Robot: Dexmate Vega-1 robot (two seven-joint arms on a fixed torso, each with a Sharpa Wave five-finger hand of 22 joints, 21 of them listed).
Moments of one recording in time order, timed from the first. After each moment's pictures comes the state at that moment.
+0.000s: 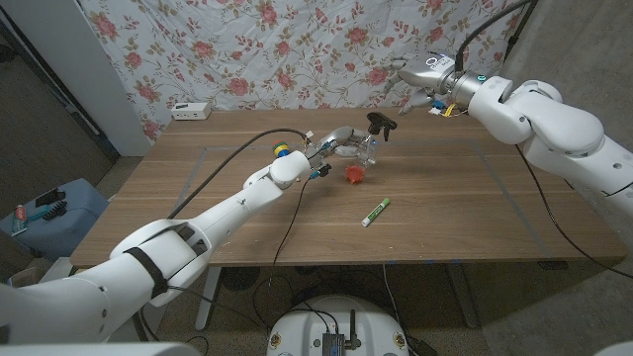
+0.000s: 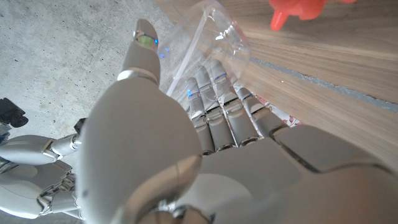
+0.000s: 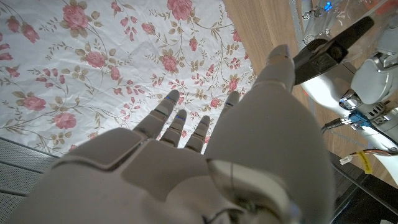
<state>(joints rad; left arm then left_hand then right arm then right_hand) 0.43 0.30 0.79 -1.01 -0.07 -0.44 -0.13 1.14 -0.05 0.25 -0.30 0.22 0.85 0.01 0.26 0.21 0.93 -0.06 0.21 0.53 0.95 -0.08 0.20 0.18 0.33 -0.04 0.18 0.16 -0.72 -1.07 -0.36 -2.15 -0.87 -0.02 0.25 1.10 0.05 -0.26 -0.09 0.44 0.69 -0.22 0.22 0.22 0.15 -0.21 0.19 0.20 0.09 -0.04 0.19 0.20 0.32 -0.04 0.18 0.17</state>
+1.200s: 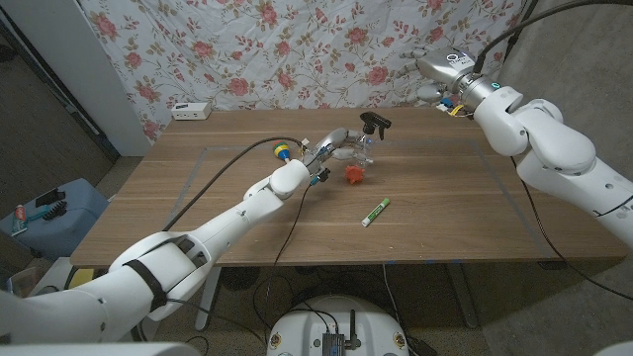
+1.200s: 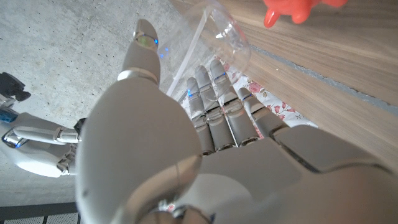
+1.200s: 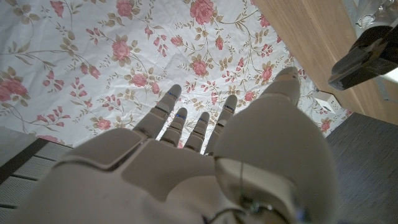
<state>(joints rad) 0.51 0.29 0.76 -1.03 -0.06 -0.49 0.00 1.14 -0.05 0.25 -0.30 0.22 0.85 0.01 0.26 0.21 0.93 -0.06 0.21 0.53 0.95 -0.08 0.20 0.18 0.34 -0.04 0.18 0.16 -0.86 -0.99 -0.28 -2.18 -0.81 -0.27 0.13 0.93 0.10 -0.31 0.03 0.41 0.60 -0.22 0.19 0.20 0.21 -0.12 0.20 0.20 0.13 -0.04 0.22 0.21 0.40 -0.04 0.20 0.17</state>
